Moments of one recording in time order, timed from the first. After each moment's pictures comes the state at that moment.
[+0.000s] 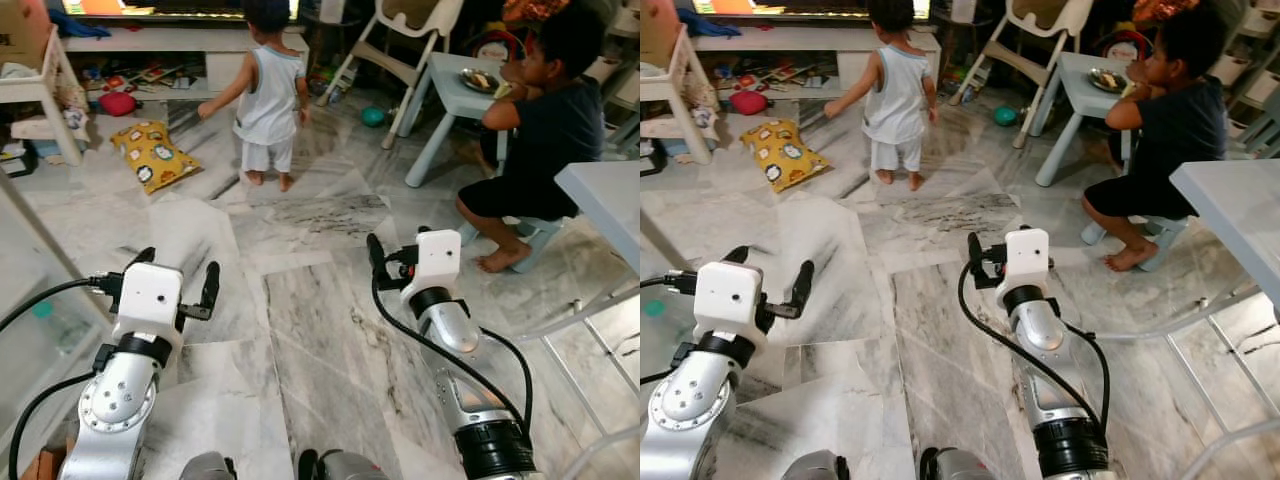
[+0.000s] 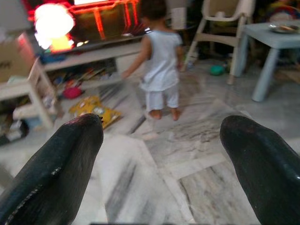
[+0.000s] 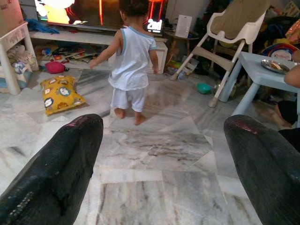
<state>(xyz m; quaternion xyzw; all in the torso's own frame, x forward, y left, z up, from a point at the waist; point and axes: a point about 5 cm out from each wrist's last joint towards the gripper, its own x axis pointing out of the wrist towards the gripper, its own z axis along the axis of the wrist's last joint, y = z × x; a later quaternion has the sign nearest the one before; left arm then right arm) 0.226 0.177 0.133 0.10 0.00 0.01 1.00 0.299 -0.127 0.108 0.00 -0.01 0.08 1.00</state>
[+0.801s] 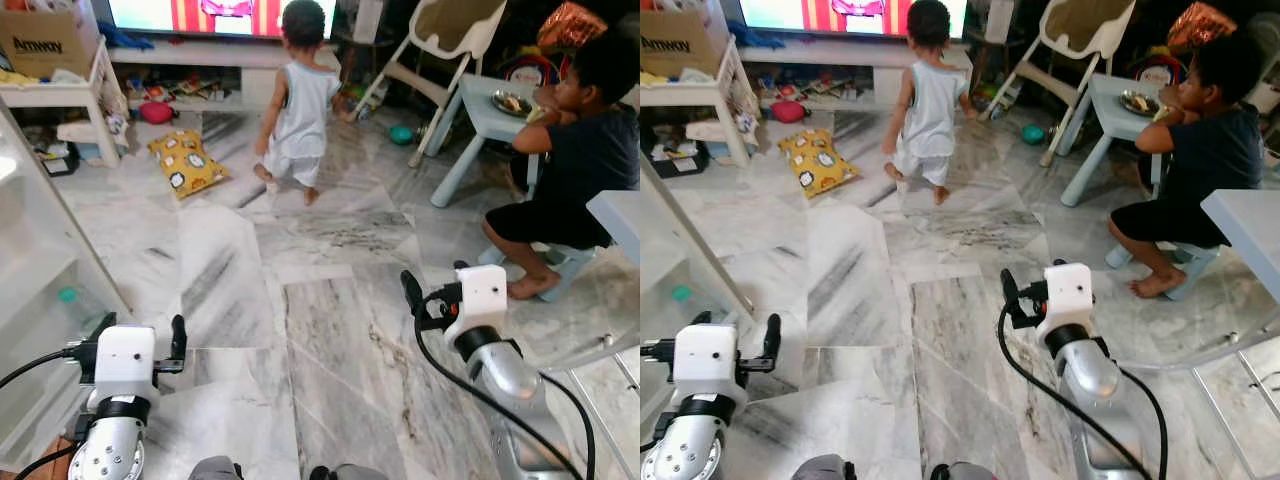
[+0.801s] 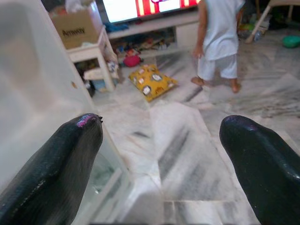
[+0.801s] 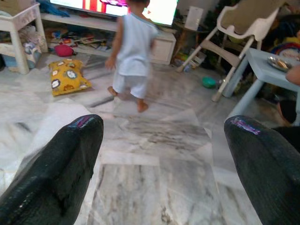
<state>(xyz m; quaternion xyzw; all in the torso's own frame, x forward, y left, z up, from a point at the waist) 0.184 0.206 0.088 0.14 0.06 0.08 0.99 0.247 -0.175 0.089 -0.04 0.05 0.05 1.00</state>
